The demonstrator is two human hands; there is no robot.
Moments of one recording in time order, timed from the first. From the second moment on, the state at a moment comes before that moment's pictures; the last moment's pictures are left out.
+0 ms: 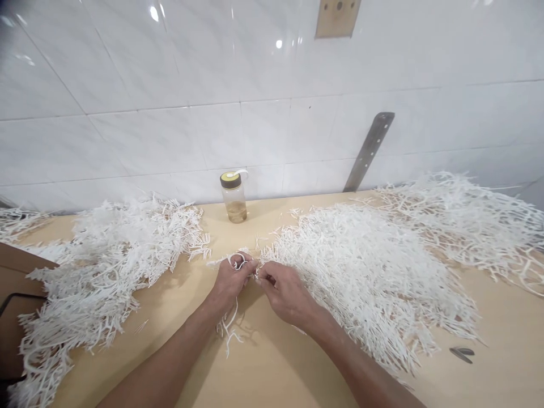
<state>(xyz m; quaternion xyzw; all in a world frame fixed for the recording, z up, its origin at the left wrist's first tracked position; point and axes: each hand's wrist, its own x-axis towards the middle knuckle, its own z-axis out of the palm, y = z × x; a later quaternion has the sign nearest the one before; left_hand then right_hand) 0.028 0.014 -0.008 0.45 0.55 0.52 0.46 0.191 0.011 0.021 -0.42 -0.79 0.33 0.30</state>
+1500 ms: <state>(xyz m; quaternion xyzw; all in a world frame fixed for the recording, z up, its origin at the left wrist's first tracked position) 0.040 -0.018 0.022 0.69 0.36 0.42 0.46 0.224 0.030 0.040 -0.51 -0.71 0.40 0.27</state>
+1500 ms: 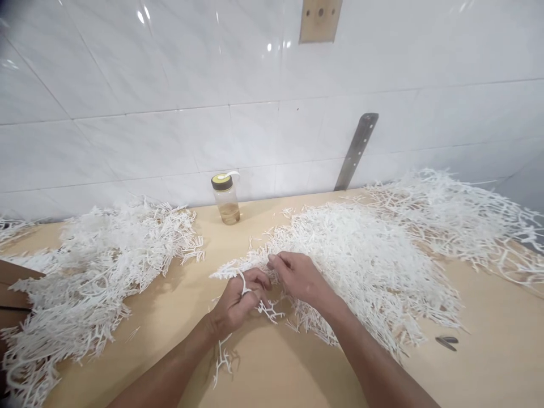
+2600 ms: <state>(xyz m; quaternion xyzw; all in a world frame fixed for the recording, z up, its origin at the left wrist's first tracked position) 0.042 -0.001 0.014 0.39 0.45 0.48 0.64 0.214 0.021 0.041 -0.49 -0.64 0.45 0.38</state>
